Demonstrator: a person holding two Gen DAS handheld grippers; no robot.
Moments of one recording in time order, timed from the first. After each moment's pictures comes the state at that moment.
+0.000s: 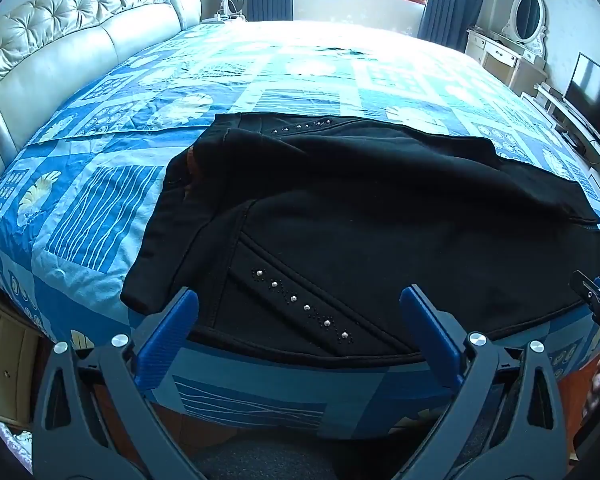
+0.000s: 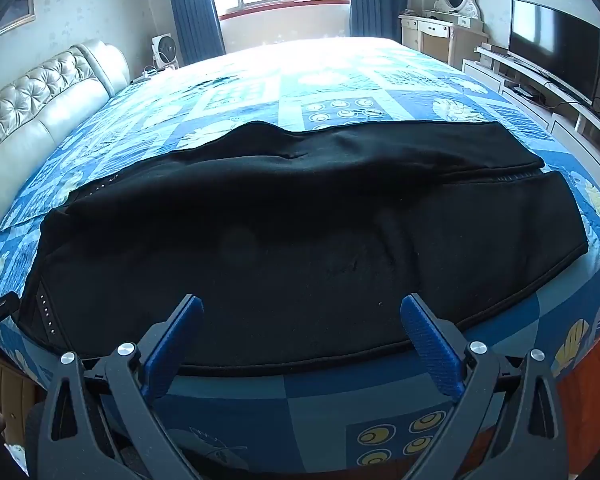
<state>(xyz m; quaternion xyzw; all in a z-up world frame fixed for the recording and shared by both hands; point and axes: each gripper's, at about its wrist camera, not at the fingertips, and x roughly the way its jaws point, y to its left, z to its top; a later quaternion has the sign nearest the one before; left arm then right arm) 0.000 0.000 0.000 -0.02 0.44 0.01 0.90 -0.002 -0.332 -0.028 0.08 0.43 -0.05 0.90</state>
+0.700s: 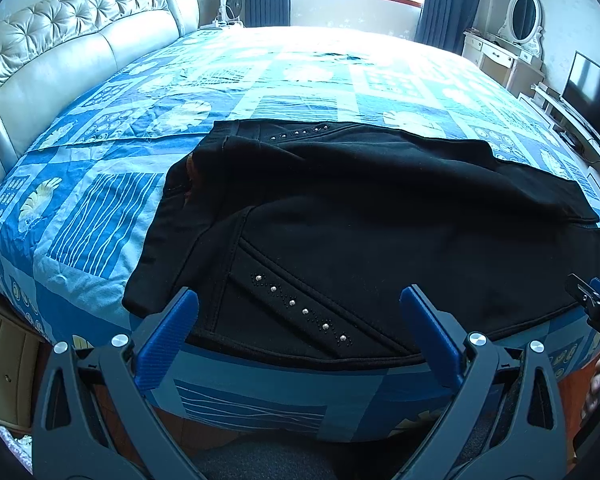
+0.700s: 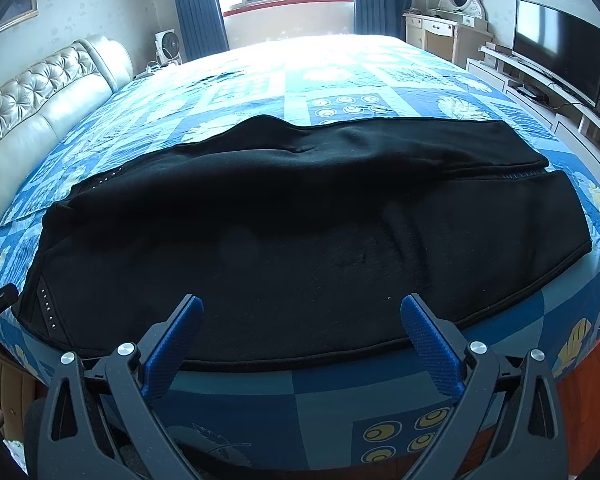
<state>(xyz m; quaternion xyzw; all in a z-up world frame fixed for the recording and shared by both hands) -0.001 -0.001 0.006 -0.01 0.43 0.01 0.90 -0.003 -0.326 -0.030 0.08 0.44 -0.05 0.89</state>
